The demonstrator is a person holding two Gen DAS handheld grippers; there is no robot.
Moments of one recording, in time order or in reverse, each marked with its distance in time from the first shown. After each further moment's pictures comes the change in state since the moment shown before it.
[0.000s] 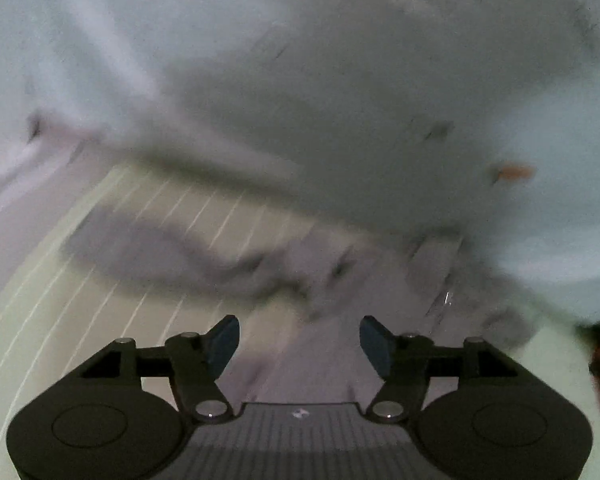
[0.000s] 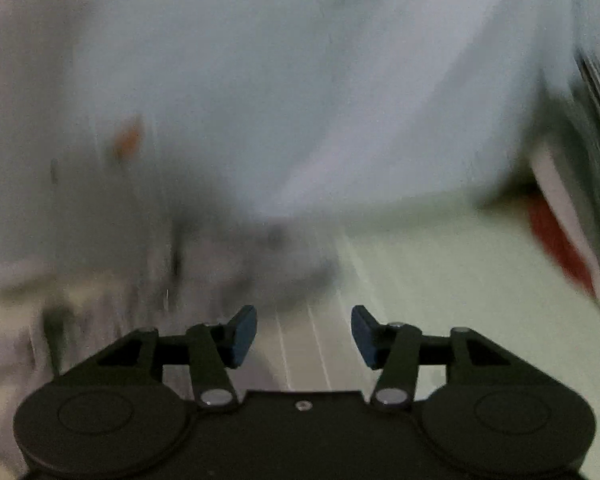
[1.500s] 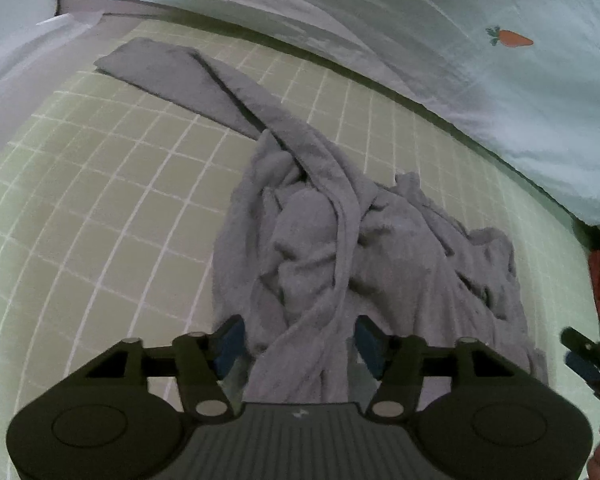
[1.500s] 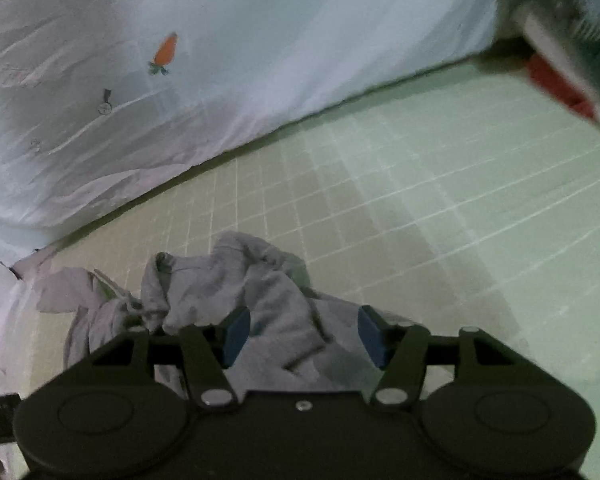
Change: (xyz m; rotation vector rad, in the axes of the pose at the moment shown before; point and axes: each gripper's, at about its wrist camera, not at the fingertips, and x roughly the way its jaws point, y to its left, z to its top) left arm -0.011 0.020 -0.072 0.047 0.264 -0.081; right arm -0.051 -0.011 -0.091 0.160 0.181 0.176
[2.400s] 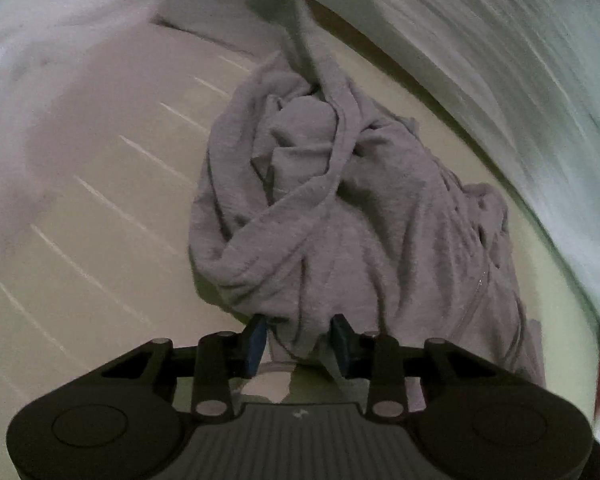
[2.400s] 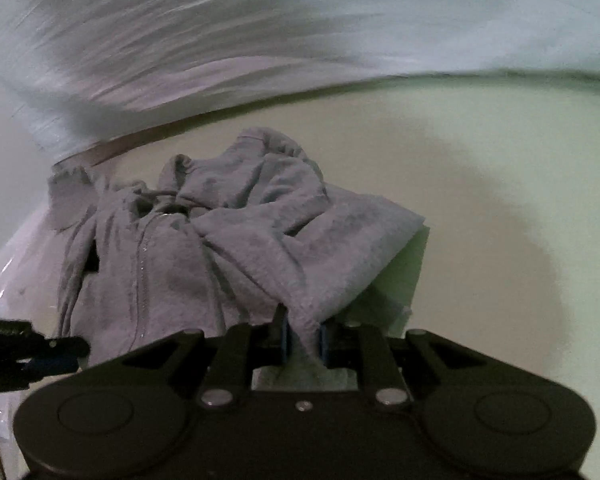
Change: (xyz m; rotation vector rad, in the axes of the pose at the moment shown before) left arm 0.002 0.086 -0.014 -0.186 0.038 -0.019; right arm 0.059 0.181 -0.067 -0.205 0.106 0.066
